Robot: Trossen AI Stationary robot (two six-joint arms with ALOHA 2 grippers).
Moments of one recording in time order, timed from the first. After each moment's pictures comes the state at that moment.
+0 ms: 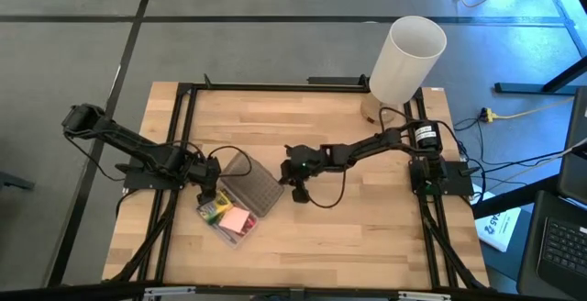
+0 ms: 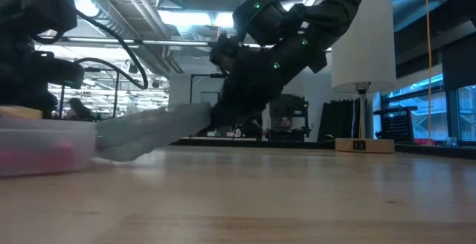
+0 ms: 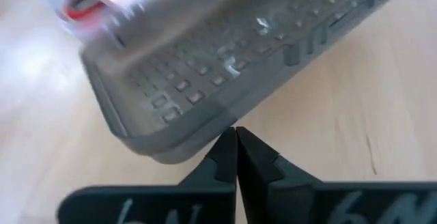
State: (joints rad) left arm -0.30 0.94 0.33 -0.72 -0.12 -0.75; right arm 0.01 2.04 1.15 0.19 -0.20 -0.03
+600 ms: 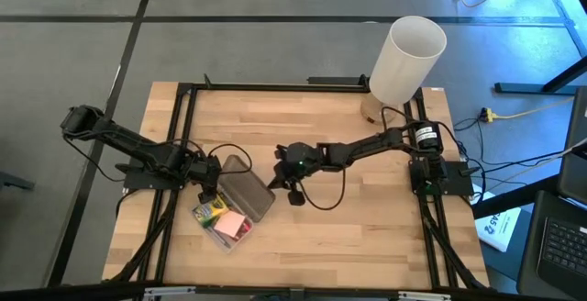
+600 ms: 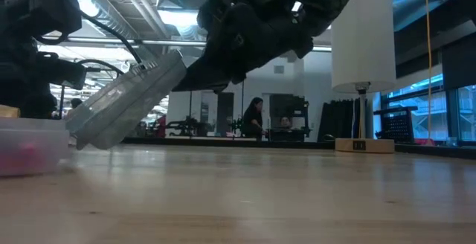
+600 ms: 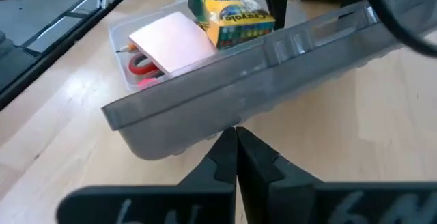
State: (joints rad) left arm -0.26 0.94 0.33 -0.72 -0.11 -0.75; right arm 0.02 2.03 1.25 0.25 -0.32 -0.09
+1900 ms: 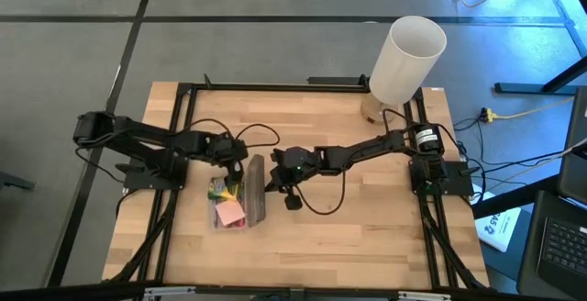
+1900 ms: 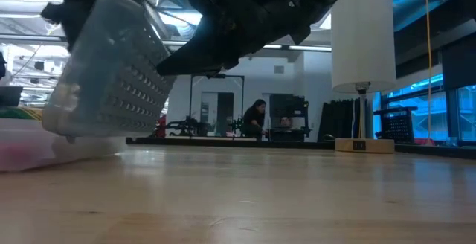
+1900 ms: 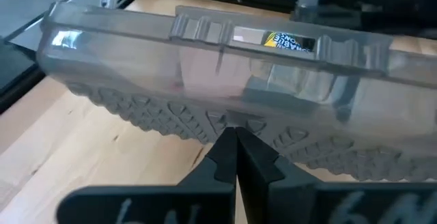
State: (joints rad) left arm 0.05 1.21 0.55 -0.48 -0.17 -0.24; right arm 0.07 2.03 1.32 0.20 -0.26 -0.13
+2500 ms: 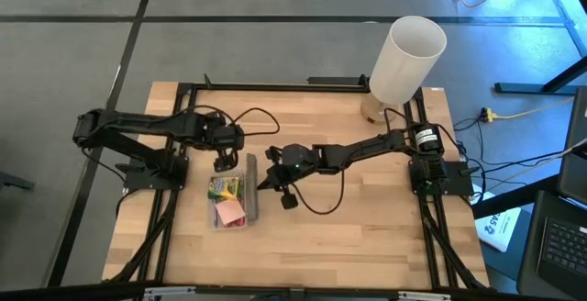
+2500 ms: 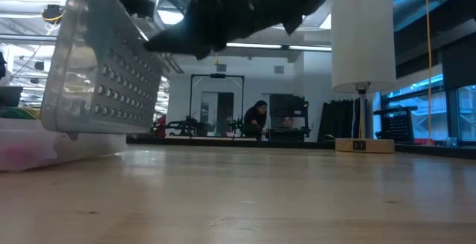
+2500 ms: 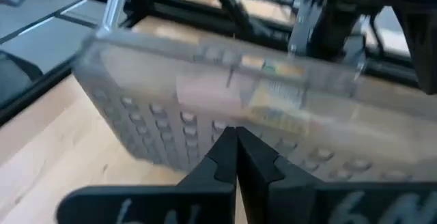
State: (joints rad) left arm 0.05 1.21 1.00 -1.14 -0.36 -0.19; right arm 0.07 2.03 1.38 0.21 -0.25 -0.19
